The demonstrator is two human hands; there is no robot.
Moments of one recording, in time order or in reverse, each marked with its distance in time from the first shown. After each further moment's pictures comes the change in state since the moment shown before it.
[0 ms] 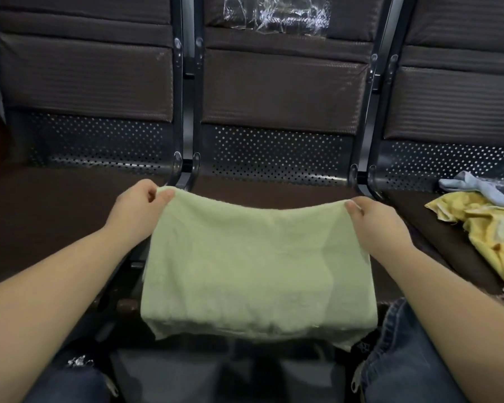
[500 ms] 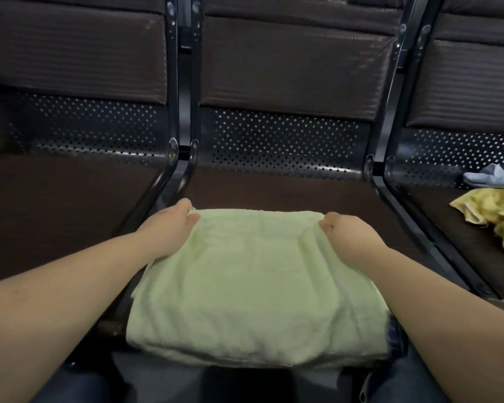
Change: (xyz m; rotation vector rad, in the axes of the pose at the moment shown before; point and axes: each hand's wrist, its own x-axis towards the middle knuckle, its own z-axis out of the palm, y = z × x) left_hand 0.022 0.004 0.061 0.317 -0.479 0.031; right_hand 0.037 -0.013 0.064 -0.165 -0.376 0.000
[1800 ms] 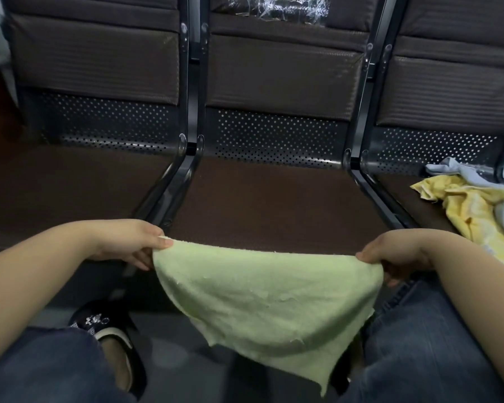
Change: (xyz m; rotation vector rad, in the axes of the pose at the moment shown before) left_hand -0.132 -0.056 -0.031 -0.561 -0.553 -0.119; right_hand -0.136 0.059 -0.052 0.385 -0.655 0.283
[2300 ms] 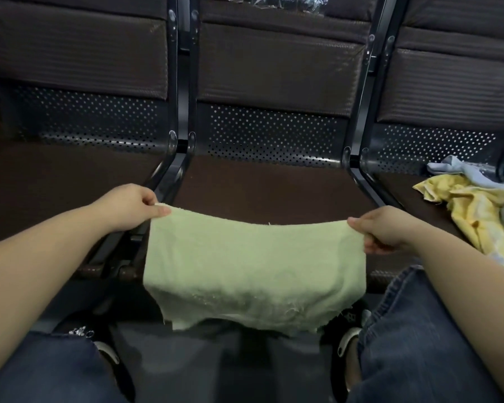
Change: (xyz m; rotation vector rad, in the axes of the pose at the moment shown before) left_hand 0.047 0.034 -0.027 0.450 0.590 0.118; right_hand 0.037 -0.024 -0.019 0.152 0.415 -0.155
